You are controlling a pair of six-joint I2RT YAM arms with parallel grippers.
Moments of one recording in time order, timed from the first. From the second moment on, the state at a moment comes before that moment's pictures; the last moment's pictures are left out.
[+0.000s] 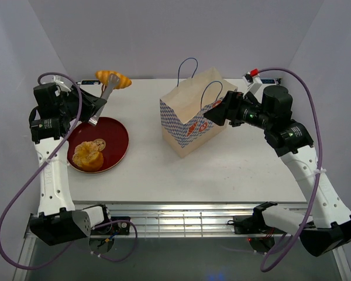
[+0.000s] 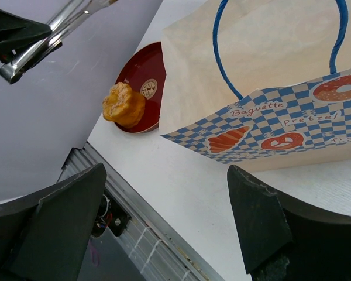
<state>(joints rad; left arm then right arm) 0.22 1.22 1.44 -0.76 0.46 -0.76 0.39 1.07 1.32 -0.52 -0.47 0.47</state>
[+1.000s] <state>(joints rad) -0.08 1.13 1.65 -0.62 0.69 -0.45 0.59 1.27 1.25 -0.06 -0.04 0.48</state>
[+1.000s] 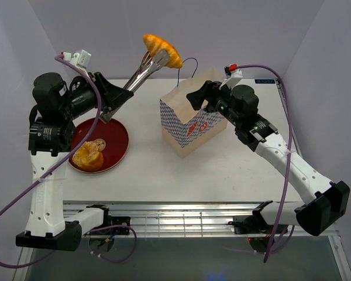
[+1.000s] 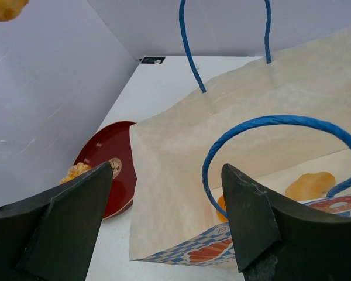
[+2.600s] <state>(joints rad) -0.40 1.16 1.54 -0.76 0.37 -0.23 0.61 1.22 1.19 -0.06 0.14 0.42</state>
